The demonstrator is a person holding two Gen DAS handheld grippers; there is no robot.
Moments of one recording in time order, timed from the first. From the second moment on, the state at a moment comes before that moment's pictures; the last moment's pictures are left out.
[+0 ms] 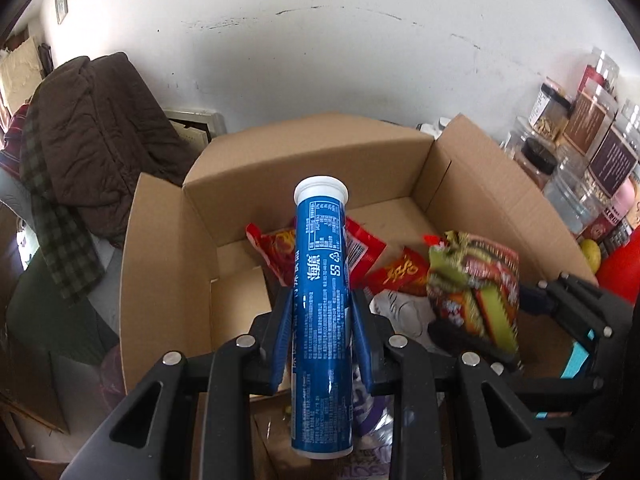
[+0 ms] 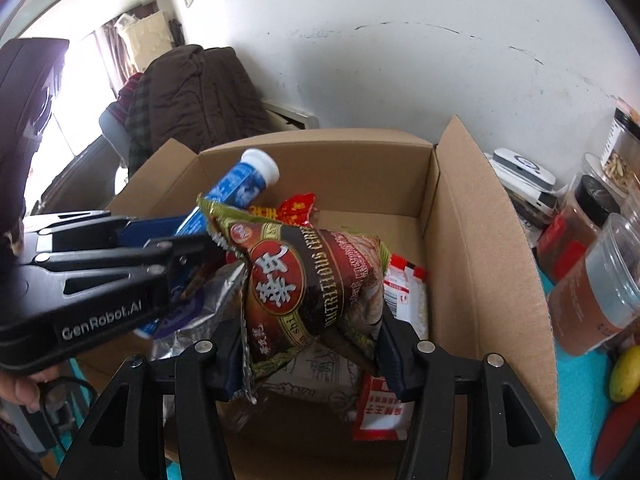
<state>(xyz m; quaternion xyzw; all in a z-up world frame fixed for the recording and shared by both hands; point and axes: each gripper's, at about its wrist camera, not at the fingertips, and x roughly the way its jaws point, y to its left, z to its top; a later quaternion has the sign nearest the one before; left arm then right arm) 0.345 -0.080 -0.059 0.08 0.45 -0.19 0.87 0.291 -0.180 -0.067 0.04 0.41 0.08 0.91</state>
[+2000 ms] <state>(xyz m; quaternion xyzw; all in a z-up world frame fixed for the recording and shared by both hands) 0.140 -0.011 0.121 0.07 0.23 -0.15 0.96 0.101 -0.157 0.120 -0.01 0.21 0.04 0.98</state>
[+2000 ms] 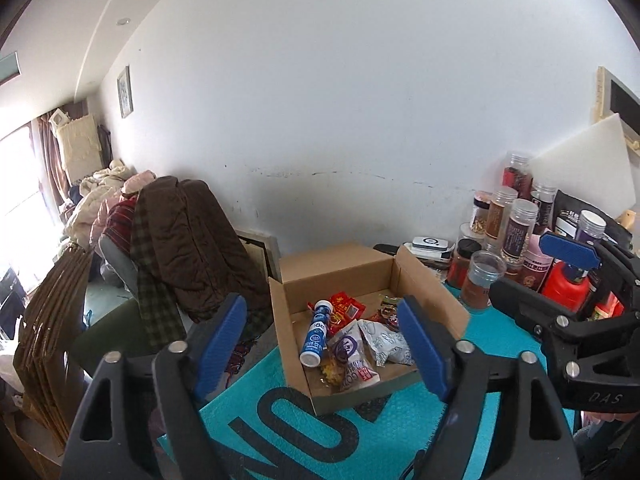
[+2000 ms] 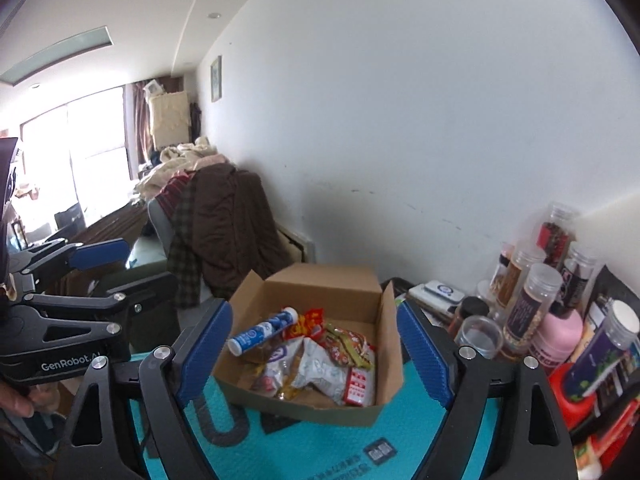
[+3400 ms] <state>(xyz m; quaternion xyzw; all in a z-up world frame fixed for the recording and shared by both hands) 0.045 0.003 0.053 0.02 0.27 -0.12 0.95 0.000 -0.152 0.055 -0.01 0.23 0.06 0.97</state>
